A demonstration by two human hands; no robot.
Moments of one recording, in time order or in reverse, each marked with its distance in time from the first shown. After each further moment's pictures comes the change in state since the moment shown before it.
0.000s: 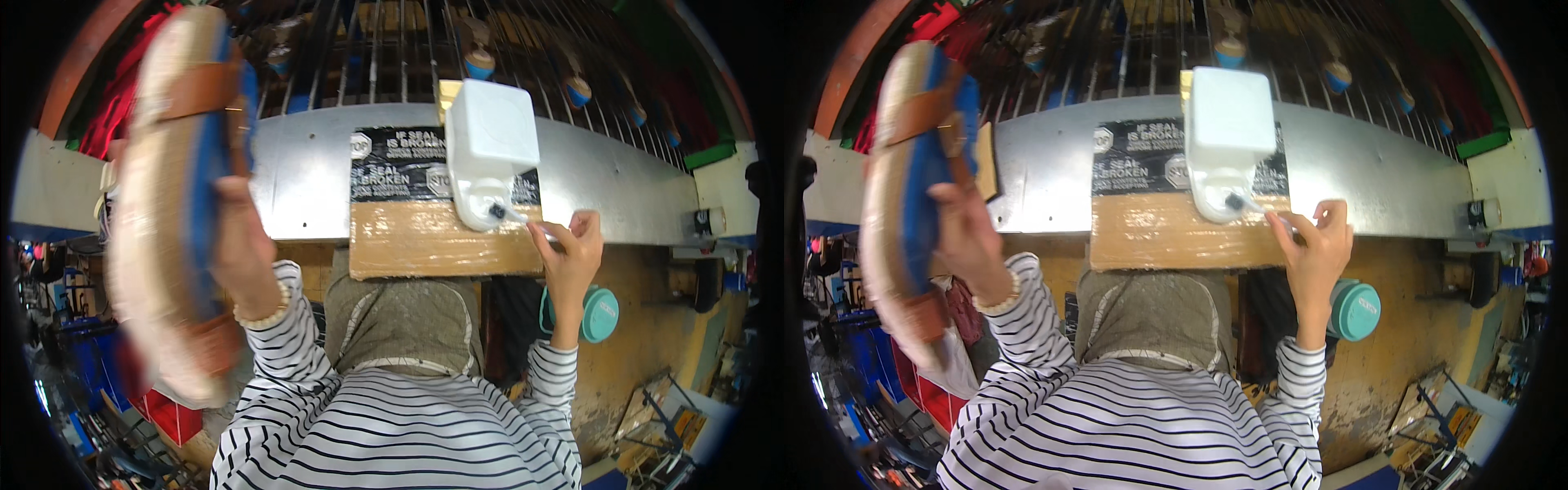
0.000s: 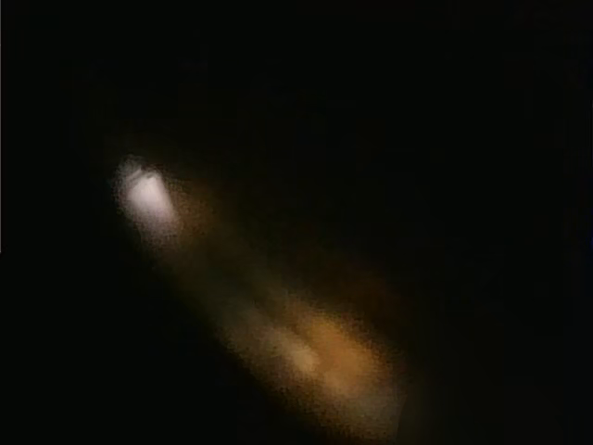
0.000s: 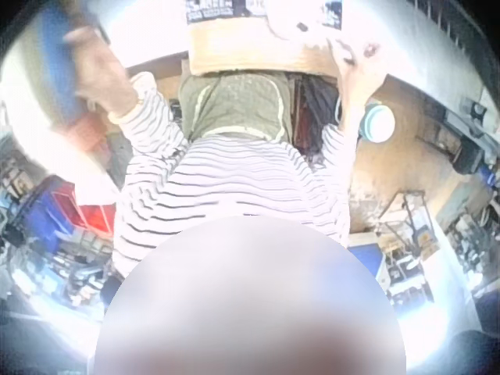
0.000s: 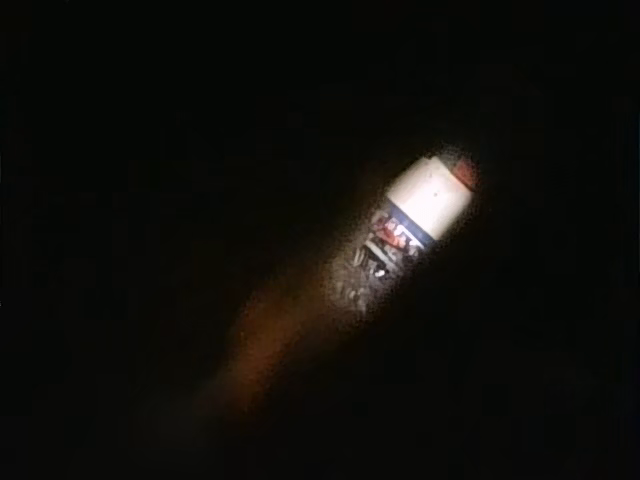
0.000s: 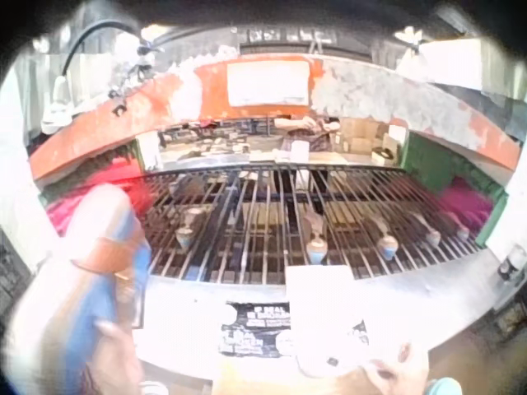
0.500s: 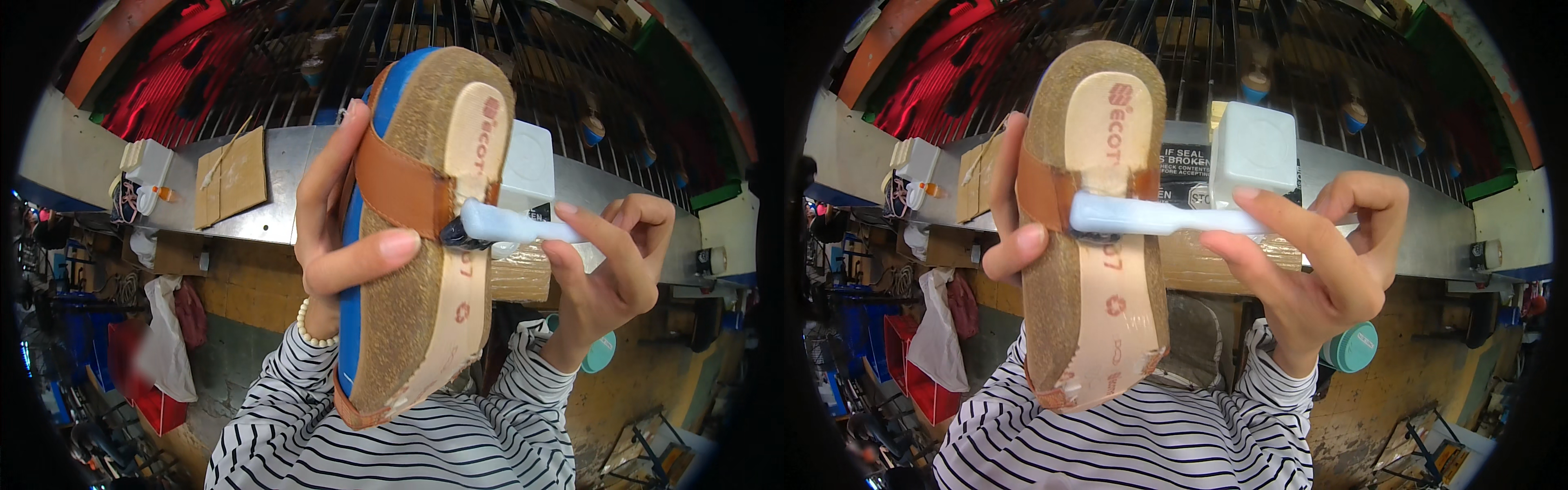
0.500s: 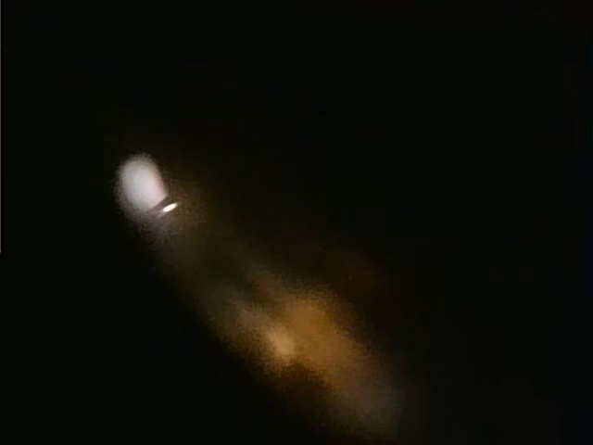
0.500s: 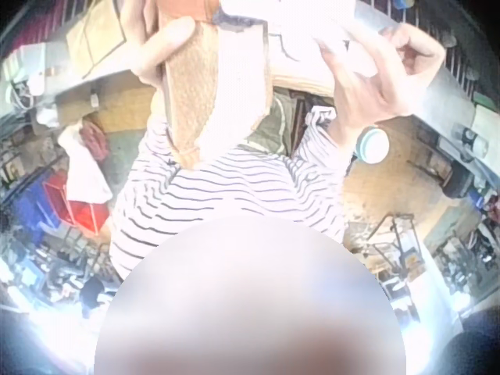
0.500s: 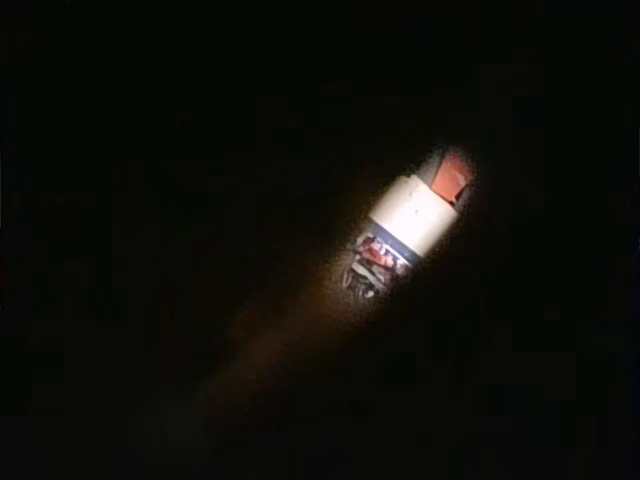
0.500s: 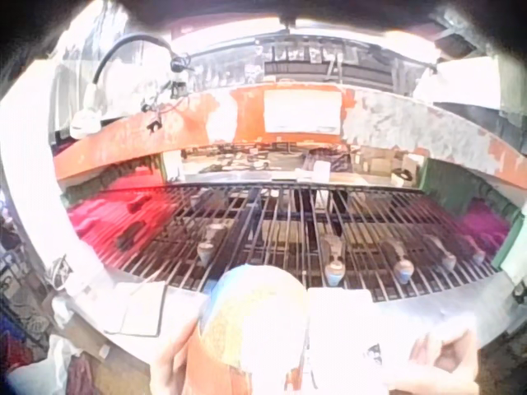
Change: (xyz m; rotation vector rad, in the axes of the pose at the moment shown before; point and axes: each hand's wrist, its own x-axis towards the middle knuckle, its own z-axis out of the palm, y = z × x) left_hand -0.021 0.063 0.057 -0.833 -0.119 -0.553; right_hand 0.074 -0.104 -0.057 0.604 0.318 -0.323
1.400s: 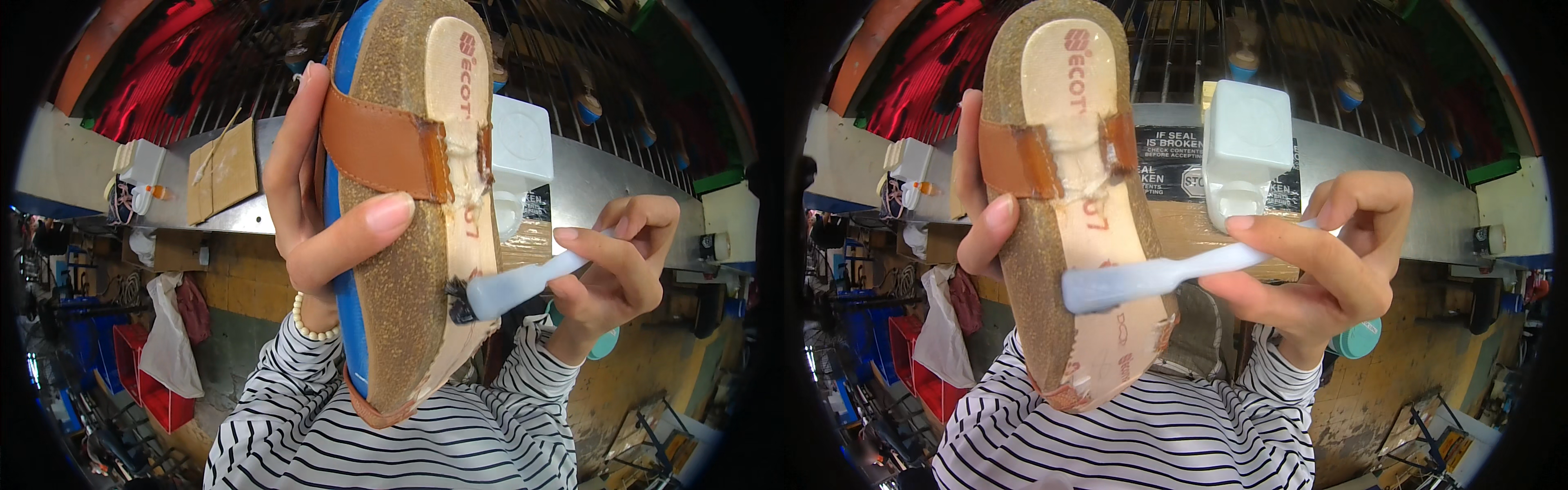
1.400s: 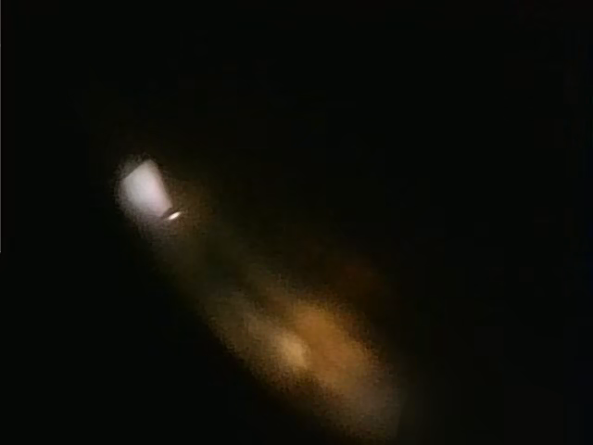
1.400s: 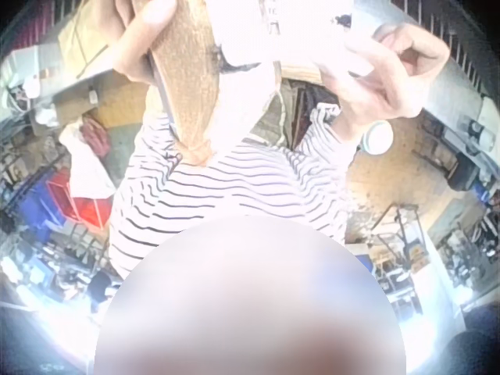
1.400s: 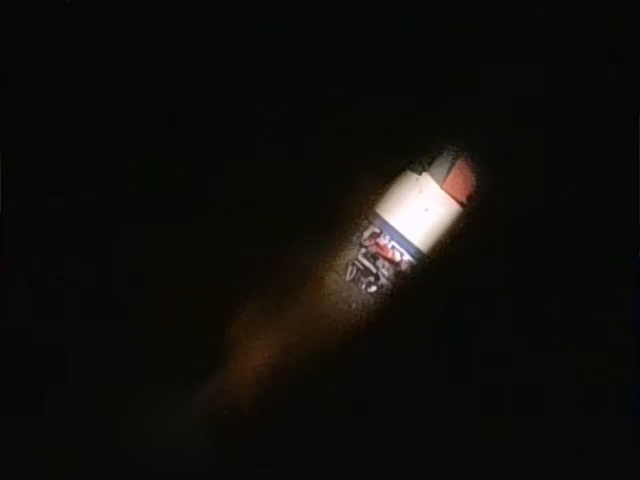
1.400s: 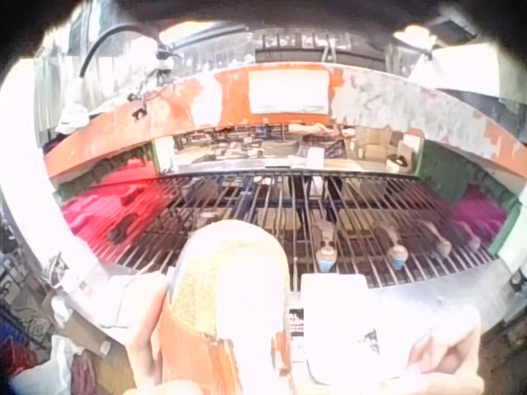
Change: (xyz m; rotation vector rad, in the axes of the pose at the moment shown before) left_hand 0.010 0.000 0.030 0.089 0.079 0.124; right_hand -0.009 0.018 -0.011 0.219 -0.001 -0.047
